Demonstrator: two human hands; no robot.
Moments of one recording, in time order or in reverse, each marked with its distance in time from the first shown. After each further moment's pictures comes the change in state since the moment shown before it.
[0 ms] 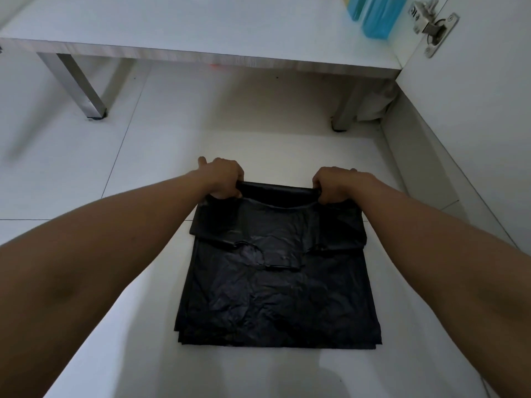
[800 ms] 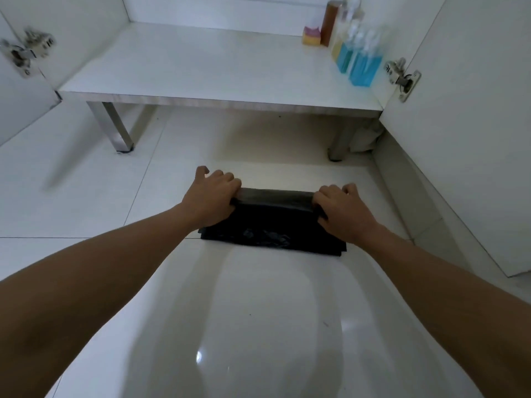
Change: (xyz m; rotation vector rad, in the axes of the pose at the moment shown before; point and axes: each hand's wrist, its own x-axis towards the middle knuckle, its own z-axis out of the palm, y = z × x) left_hand -0.078 -0.018 -0.010 0.185 0.546 0.154; right_hand -0.067 -0.004 0.029 -0.232 0.785 -0.302
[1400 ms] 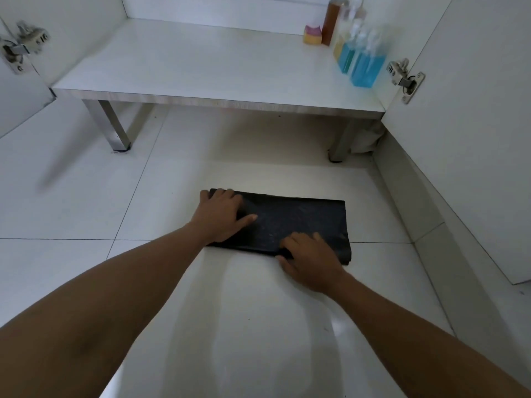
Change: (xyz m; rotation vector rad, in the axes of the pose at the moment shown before) left_hand 0.000 0.016 0.045 -0.145 -0.141 -0.126; right_hand -0.036 -0.083 0.049 0.256 -0.066 -0.004
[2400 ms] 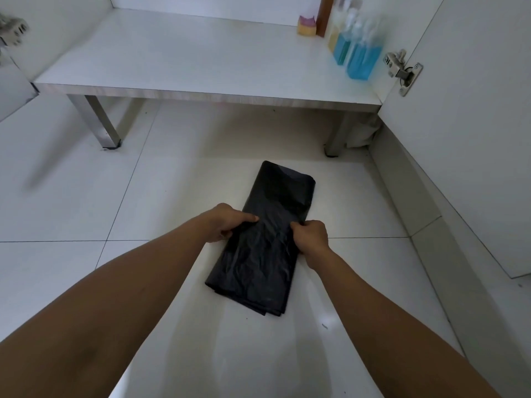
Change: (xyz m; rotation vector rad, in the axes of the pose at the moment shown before) left_hand 0.012 0.028 -0.006 -1.121 -0.475 -0.703; right_hand 0.046 -0.002 -0.002 1.080 0.098 1.151
